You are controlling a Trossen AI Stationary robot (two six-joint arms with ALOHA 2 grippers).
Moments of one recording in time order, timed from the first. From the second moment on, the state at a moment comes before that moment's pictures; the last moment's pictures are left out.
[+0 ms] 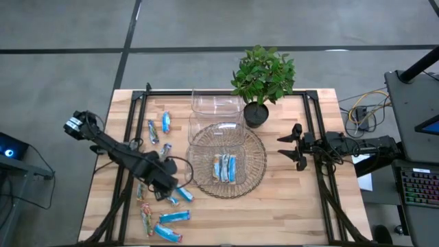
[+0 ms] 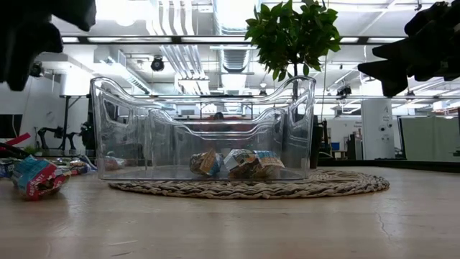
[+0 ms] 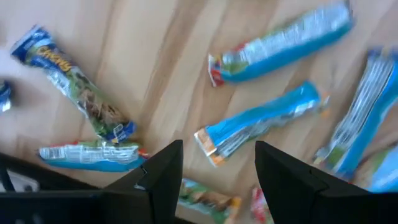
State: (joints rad) left arm -0.54 1.37 1.09 -1.22 -0.05 -0.93; right arm 0.09 0.02 0.01 0.03 0.13 0.16
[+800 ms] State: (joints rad) left arm -0.74 1.33 0.81 -0.95 -0.04 -0.60; right arm 0.09 0.02 0.01 0.03 0.13 0.16
